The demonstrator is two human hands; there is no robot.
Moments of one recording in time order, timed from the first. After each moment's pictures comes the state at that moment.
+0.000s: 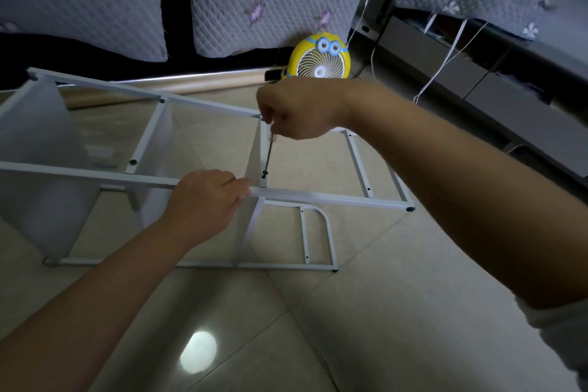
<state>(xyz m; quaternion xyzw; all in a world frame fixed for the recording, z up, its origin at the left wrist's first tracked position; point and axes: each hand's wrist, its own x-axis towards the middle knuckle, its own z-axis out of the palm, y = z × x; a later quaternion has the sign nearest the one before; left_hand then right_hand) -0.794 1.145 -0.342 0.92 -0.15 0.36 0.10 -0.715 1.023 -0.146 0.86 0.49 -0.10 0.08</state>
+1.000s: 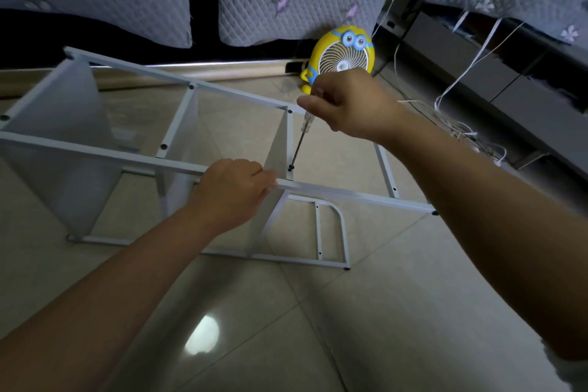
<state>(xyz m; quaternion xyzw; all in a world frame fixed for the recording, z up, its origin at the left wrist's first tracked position) -0.800 1.141 -0.327 0.93 -0.14 0.32 0.11 -0.711 1.005 -0.168 0.88 0.45 0.01 -0.11</state>
